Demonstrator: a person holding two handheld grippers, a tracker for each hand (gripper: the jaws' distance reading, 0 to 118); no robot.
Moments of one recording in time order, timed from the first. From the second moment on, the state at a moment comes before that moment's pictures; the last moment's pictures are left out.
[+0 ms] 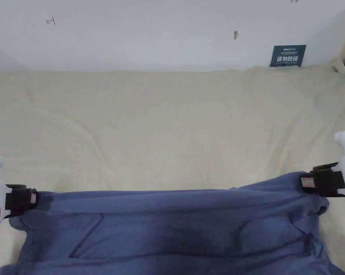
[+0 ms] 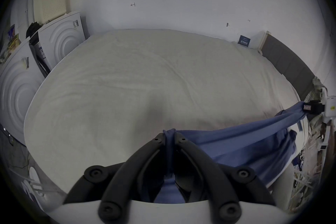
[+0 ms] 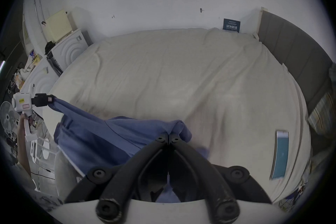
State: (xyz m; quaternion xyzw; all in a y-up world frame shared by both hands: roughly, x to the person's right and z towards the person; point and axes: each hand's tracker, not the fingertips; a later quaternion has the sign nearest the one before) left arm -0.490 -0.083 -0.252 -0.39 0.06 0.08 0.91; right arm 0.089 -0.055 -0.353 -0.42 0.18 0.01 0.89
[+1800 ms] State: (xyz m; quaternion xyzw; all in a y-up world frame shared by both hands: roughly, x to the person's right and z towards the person) left arm -0.579 -0.173 -0.131 -0.37 0.00 0.33 0.87; right arm -0.107 -0.108 -0.201 -0.21 0.24 -0.05 0.95
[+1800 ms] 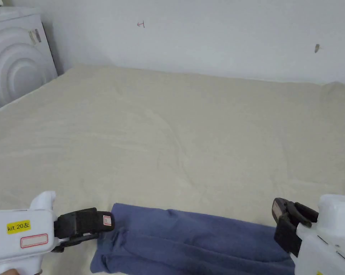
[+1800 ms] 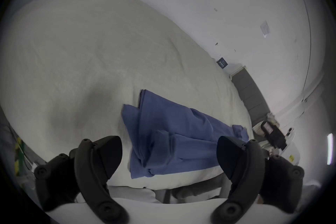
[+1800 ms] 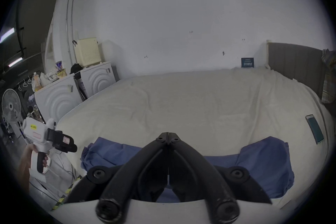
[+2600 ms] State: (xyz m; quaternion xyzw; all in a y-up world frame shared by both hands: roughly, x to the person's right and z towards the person) left arm -0.588 -0.234 -0.207 -0.44 -0.11 0.42 0.78; right arm -0.104 -0.106 -0.217 -0.24 0.23 -0.01 0.94
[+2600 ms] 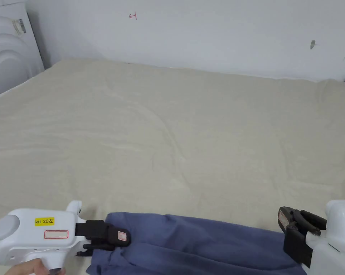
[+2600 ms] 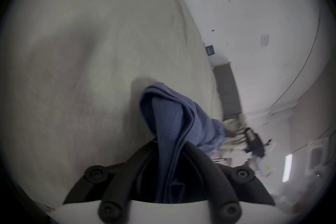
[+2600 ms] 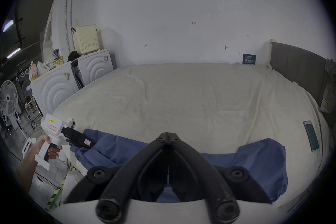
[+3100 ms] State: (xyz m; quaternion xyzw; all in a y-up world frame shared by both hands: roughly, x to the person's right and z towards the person) left arm -0.464 -0.092 -0.211 -0.41 -0.13 0.27 0.86; right arm -0.013 -0.102 -0.215 -0.23 0.14 -0.04 0.96
